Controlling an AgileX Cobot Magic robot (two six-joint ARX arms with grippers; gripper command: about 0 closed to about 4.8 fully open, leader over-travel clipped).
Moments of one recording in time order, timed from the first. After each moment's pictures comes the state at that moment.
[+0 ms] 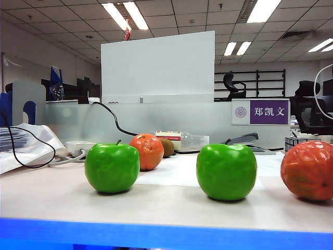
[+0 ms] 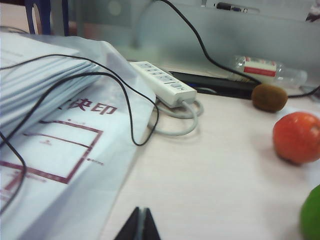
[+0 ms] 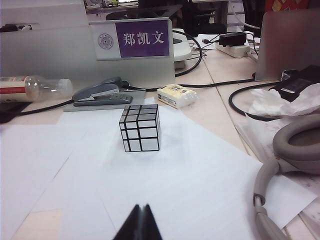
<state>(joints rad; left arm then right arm) 0.04 0.00 0.01 -0.09 0.11 -0.10 -0.08 0.00 0.01 -0.04 0.02 0.09</state>
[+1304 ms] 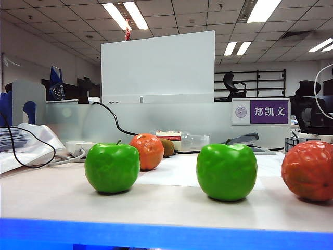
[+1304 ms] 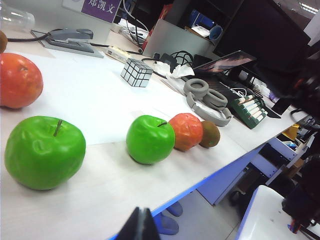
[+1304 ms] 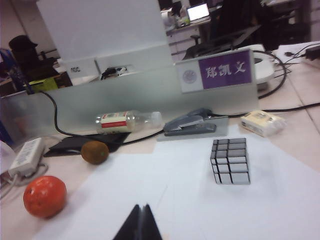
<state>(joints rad) 0.04 0.00 0.01 -0.05 1.03 -0.37 -0.08 0.01 0.22 -0.17 -0.24 0.28</state>
